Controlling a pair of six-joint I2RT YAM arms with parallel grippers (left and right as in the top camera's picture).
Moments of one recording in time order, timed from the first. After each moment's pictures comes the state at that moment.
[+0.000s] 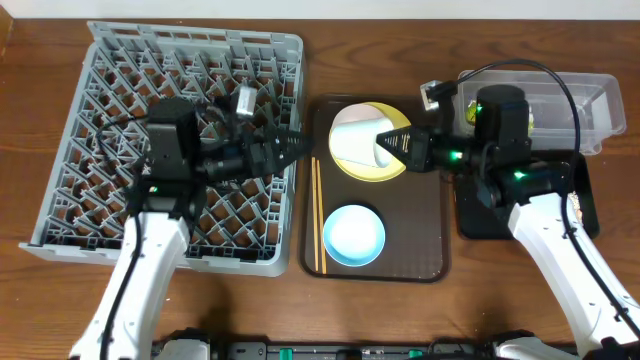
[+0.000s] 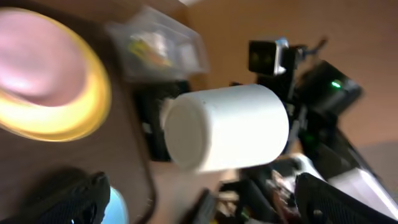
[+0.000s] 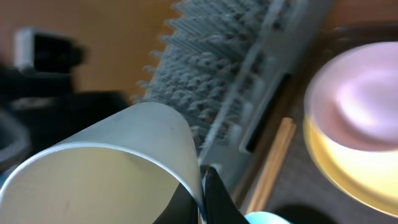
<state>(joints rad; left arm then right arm) -0.07 1.31 0.90 -0.10 1.17 -0.71 0.22 1.38 1.00 -0.22 -0.89 0.49</state>
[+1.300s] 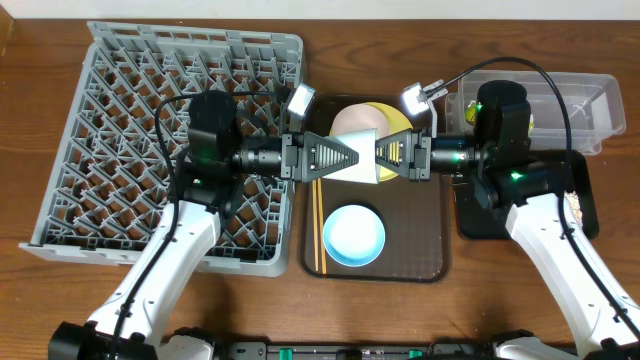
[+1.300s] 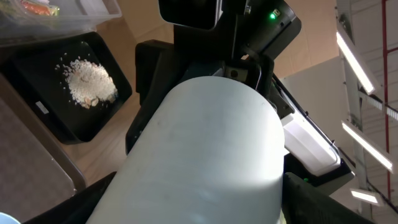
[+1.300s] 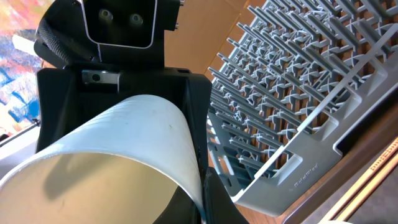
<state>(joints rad) -0.26 1.37 0.90 0.34 1.35 -1.02 0.24 1.38 1.00 -0.11 -1.19 0.56</state>
